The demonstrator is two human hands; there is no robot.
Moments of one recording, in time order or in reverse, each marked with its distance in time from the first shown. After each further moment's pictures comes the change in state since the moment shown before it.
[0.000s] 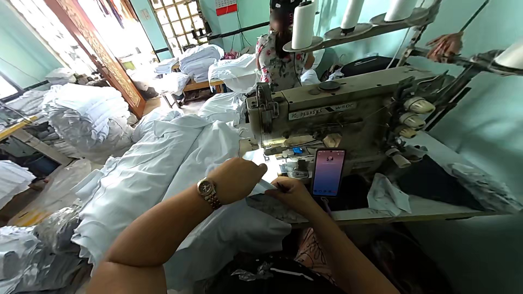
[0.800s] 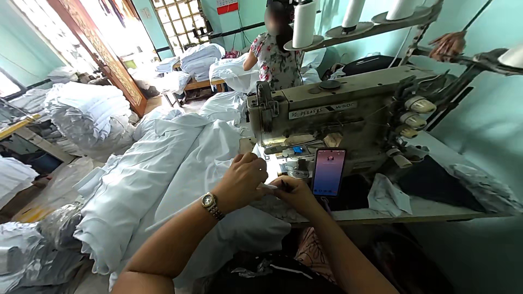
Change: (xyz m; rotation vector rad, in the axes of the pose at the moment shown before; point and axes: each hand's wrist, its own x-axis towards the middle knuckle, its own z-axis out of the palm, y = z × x) left_hand 0.006 -0.001 0.052 -0.153 0.449 0.075; right_hand -0.009 -0.004 -0.004 0.031 0.030 0.031
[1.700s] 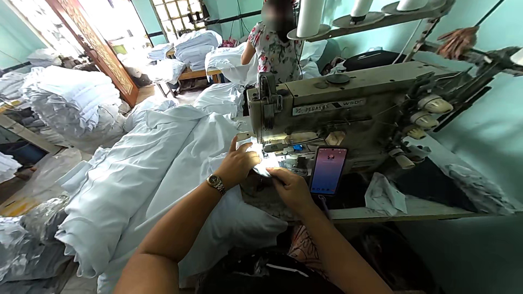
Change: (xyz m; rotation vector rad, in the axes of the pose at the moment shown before) left_hand 0.021 -0.066 0.070 0.105 0.063 0.008; right_hand 0.013 0.011 0.013 -0.498 0.205 -0.203
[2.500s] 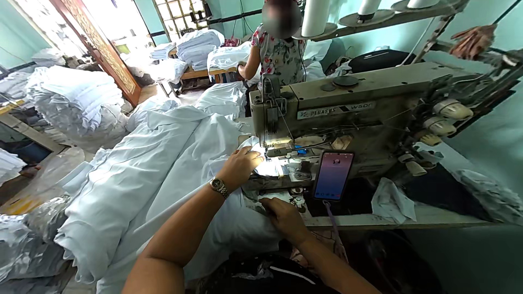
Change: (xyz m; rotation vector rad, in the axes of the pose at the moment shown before) left_hand 0.004 -0.004 0.010 -0.057 -0.068 -0.099; right_hand -0.067 0.019 0.045 -0.119 -0.100 -0.136
